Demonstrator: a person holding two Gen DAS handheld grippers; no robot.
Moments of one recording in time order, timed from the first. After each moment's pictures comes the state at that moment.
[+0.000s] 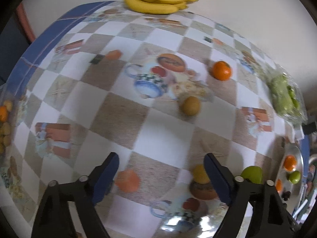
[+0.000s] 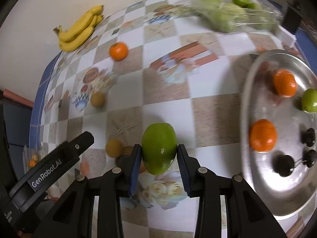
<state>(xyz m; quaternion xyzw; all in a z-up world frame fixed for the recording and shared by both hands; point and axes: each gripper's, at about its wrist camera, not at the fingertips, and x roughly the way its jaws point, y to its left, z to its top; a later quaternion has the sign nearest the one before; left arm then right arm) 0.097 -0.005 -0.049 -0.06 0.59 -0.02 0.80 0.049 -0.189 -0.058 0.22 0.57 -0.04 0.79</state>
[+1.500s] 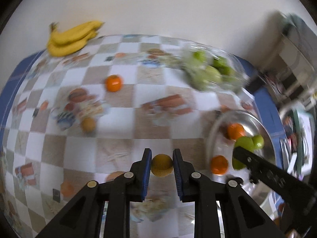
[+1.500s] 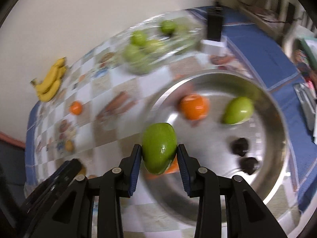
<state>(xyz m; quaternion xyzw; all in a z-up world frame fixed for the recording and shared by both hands) 0.058 -0.130 -0.002 0.04 0.53 -0.21 0.82 0.002 -0.297 -0.025 0.27 0.51 -0.17 0.80</state>
